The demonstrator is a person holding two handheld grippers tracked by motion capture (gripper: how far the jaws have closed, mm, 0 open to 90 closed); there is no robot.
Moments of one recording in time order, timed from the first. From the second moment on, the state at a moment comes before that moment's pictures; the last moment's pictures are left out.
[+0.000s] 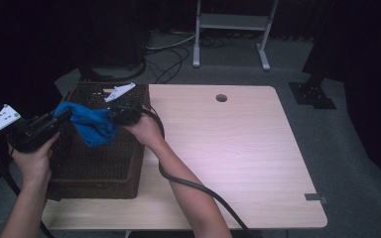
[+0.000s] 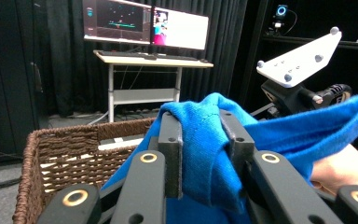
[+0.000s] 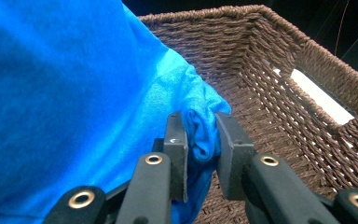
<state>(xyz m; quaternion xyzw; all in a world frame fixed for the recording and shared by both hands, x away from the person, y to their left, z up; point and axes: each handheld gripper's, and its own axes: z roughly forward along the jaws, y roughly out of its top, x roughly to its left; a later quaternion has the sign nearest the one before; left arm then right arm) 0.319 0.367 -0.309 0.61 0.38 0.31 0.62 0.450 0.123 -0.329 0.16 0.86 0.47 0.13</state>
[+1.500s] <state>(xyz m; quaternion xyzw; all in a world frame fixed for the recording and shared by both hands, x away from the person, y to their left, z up) 0.329 0.361 -0.312 0.59 0.41 0.33 0.61 0.456 0.123 -0.338 0.17 0.86 0.47 0.12</state>
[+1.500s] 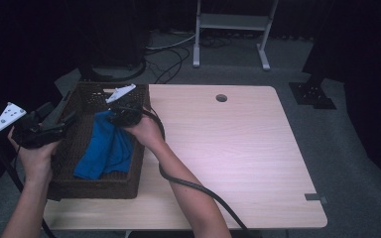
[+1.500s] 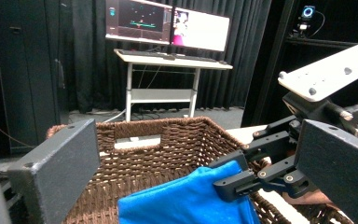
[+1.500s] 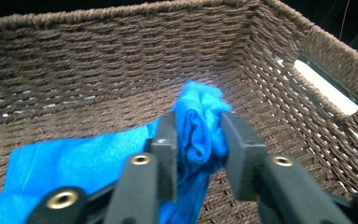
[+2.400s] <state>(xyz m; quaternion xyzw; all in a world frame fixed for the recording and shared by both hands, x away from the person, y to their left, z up) 0.332 0.359 -0.312 0.60 0.41 0.33 0.60 0.464 0.117 -0.339 0.19 0.85 0.49 0.08</state>
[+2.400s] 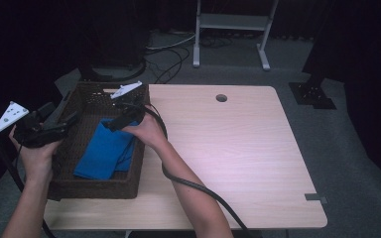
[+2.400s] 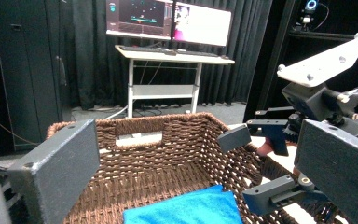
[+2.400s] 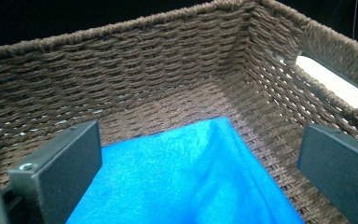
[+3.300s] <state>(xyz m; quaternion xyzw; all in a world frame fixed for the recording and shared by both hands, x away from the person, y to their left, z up) 0.328 0.360 -0.310 0.59 0.42 0.37 0.58 0.447 0.036 -0.311 0.16 0.83 0.52 0.08</state>
